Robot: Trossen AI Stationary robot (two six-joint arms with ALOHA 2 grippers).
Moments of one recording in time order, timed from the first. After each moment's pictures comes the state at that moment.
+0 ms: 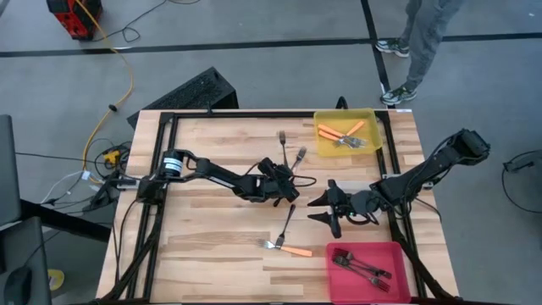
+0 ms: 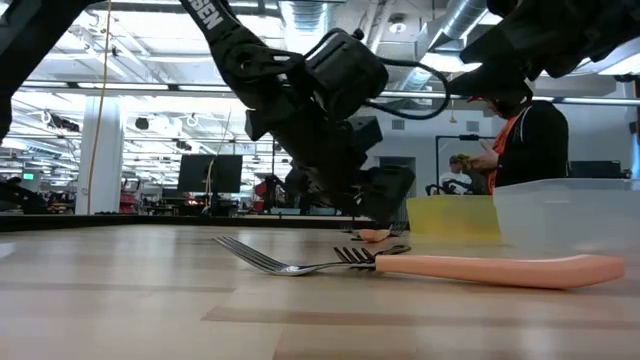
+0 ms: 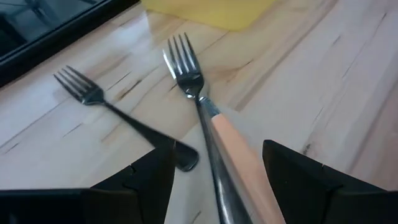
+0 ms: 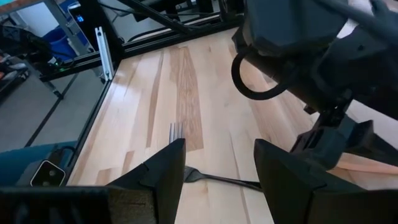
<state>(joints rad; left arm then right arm) -0.02 2.17 1.29 0.11 -0.73 -0.39 0.44 1.15 0.48 0.30 0.37 0.45</state>
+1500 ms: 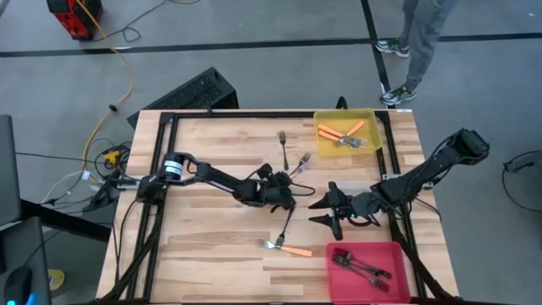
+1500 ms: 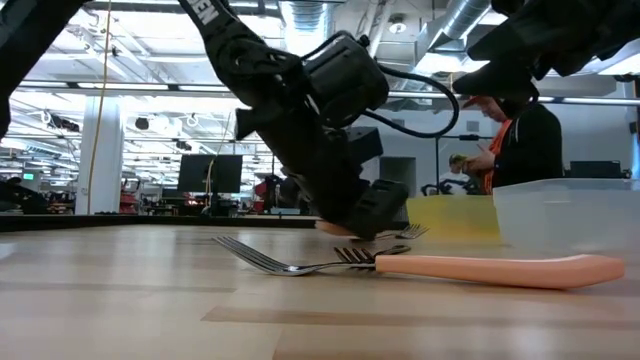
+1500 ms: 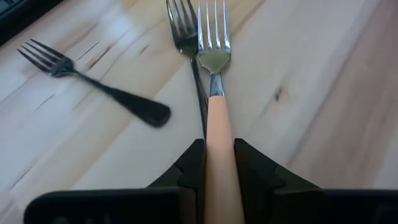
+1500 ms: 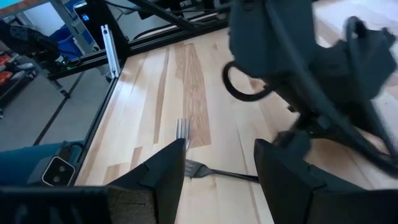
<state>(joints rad) -0.07 2.19 1.28 -0.03 -0.66 -0.42 0.46 1.15 0.48 0.30 0.37 0.47</state>
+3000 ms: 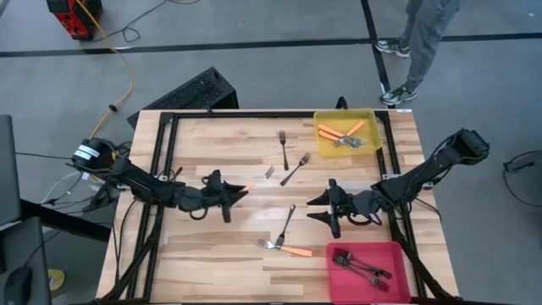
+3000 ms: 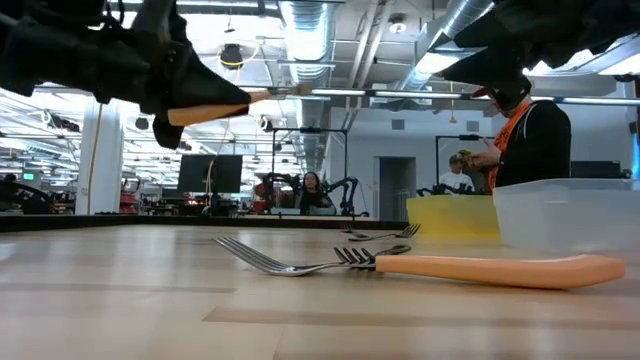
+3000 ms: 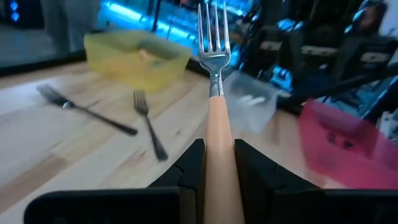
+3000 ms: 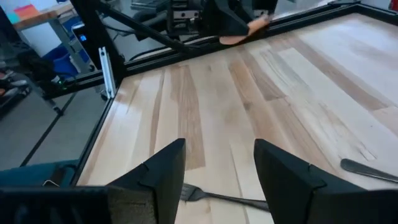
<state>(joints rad) -0.31 1.35 0.30 0.85 -0.61 -0.44 0.46 1.15 0.48 0.36 0.42 0.44</state>
